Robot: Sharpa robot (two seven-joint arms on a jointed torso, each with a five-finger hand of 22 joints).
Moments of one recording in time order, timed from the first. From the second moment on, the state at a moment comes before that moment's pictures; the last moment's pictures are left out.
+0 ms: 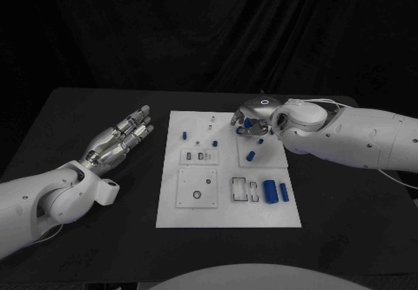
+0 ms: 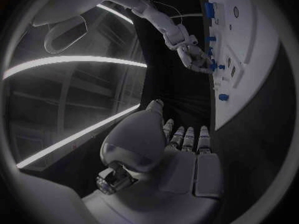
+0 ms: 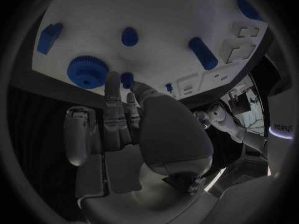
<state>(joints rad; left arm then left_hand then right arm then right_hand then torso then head) 1.16 -1.02 -0.18 1.53 -0.26 0.02 0.68 1.36 0.29 -0.19 0.21 0.50 0.17 -0.10 0.02 0.03 0.00 0.00 0.01 0.00 0.00 -0.01 0.00 0.00 0.15 0.00 0.08 0.00 0.00 1.38 -0.72 -0.25 1.35 -1.68 -0.25 -0.13 1.46 -0.06 0.27 0.17 0.33 0.80 0.02 0.13 0.18 0.83 0.10 0.38 0.07 1.26 -0.01 0.82 0.38 0.05 1.46 0.10 1.50 1.31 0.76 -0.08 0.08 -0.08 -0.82</state>
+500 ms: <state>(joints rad) 1.16 -1.02 -0.18 1.52 -0.26 0.03 0.68 1.36 0.29 -0.18 0.21 0.50 0.17 -0.10 0.02 0.03 0.00 0.01 0.01 0.00 0.00 0.00 0.00 0.00 0.15 0.00 0.09 0.00 0.00 1.37 -0.71 -0.25 1.33 -1.68 -0.25 -0.12 1.45 -0.07 0.31 0.16 0.33 0.88 0.04 0.15 0.20 0.91 0.09 0.36 0.07 1.27 -0.01 0.82 0.40 0.05 1.46 0.10 1.51 1.31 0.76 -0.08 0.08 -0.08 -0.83</state>
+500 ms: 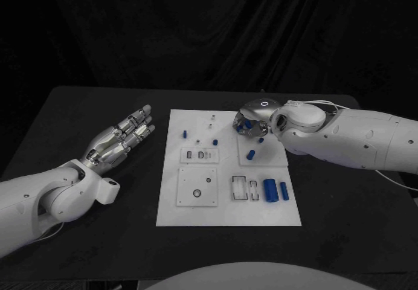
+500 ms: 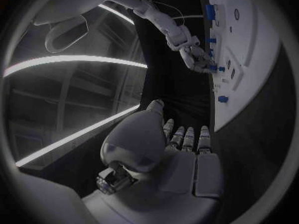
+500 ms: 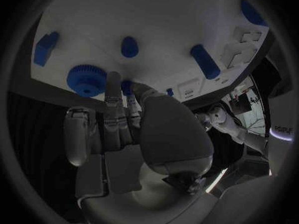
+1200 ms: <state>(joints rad) 1.16 -1.02 -0.18 1.52 -0.26 0.04 0.68 1.37 0.29 -0.17 0.20 0.51 0.19 -0.08 0.02 0.03 0.00 0.02 0.01 0.00 0.00 0.01 0.00 0.00 0.15 0.00 0.10 0.00 0.00 1.36 -0.71 -0.24 1.32 -1.65 -0.30 -0.09 1.49 -0.06 0.35 0.09 0.27 0.98 0.10 0.21 0.30 1.07 0.07 0.37 0.10 1.29 -0.02 0.82 0.41 0.03 1.47 0.10 1.53 1.31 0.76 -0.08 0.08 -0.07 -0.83</state>
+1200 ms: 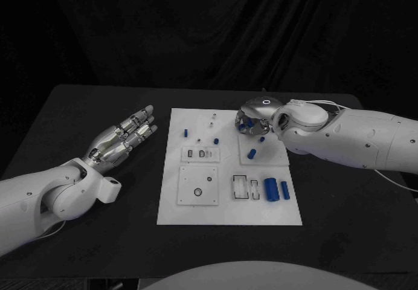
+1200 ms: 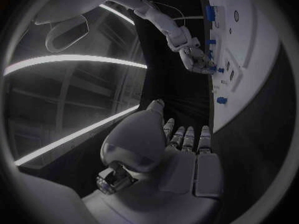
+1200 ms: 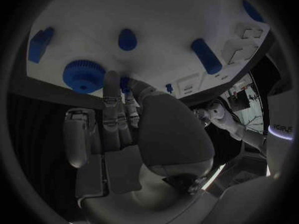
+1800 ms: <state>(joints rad) 1.16 -1.00 -0.19 1.51 -0.27 0.05 0.68 1.37 0.29 -0.17 0.19 0.51 0.19 -0.08 0.02 0.03 0.00 0.02 0.01 0.00 0.00 0.01 0.00 0.00 0.15 0.00 0.10 0.00 0.00 1.40 -0.57 -0.23 1.21 -1.64 -0.35 -0.06 1.50 -0.06 0.35 0.09 0.25 0.98 0.10 0.21 0.32 1.07 0.07 0.31 0.10 1.29 -0.03 0.81 0.42 0.03 1.47 0.09 1.53 1.31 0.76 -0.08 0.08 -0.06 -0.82</state>
